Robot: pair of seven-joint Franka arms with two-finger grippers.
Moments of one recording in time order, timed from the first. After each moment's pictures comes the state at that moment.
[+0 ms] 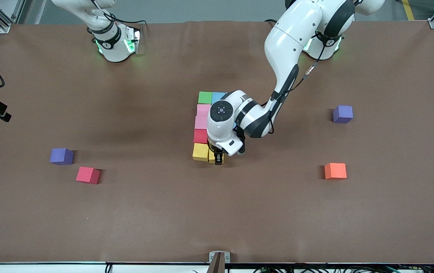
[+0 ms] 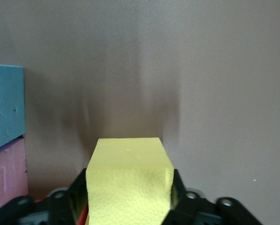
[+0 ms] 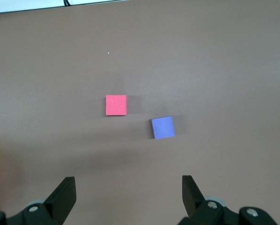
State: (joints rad) left arm -0.74 0.93 -0.02 -1.27 0.06 2.32 -2.37; right arm -0.01 0.02 -0.13 -1.60 0.00 1.71 -0.03
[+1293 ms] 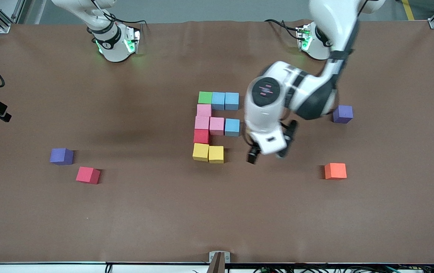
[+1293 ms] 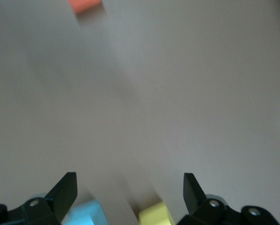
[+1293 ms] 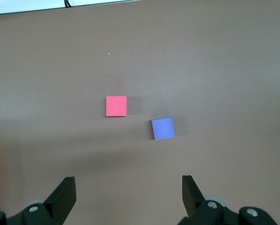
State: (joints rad) left arm -0.52 0.51 -0.01 -1.45 0.12 1.96 -1.63; right arm -0.01 0.02 -0.13 -1.60 0.00 1.72 -0.03
